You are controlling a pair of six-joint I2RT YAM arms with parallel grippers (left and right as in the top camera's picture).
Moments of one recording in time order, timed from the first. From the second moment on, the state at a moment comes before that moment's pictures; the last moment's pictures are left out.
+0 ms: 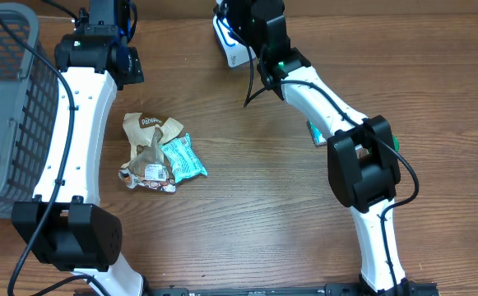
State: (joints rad) left arm -0.06 1.85 1.87 -1.11 -0.51 -0.23; right arm 0.43 2.35 1.94 0.20 0.09 -0.69
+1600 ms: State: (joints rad) left arm -0.06 1.85 1.87 -1.11 -0.51 -0.23; right arm 0.16 2.01 1.94 -0.94 0.30 0.09
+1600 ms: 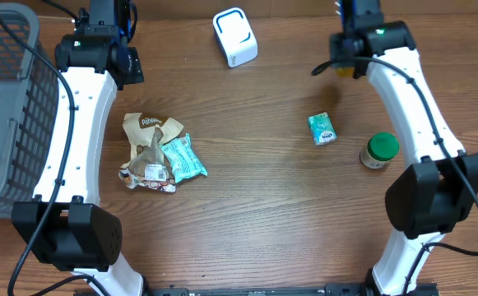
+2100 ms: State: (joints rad) left arm -0.06 1.85 1.87 -1.11 -0.51 -0.23; right arm -0.05 2.02 1.71 -0.98 0.14 0.15
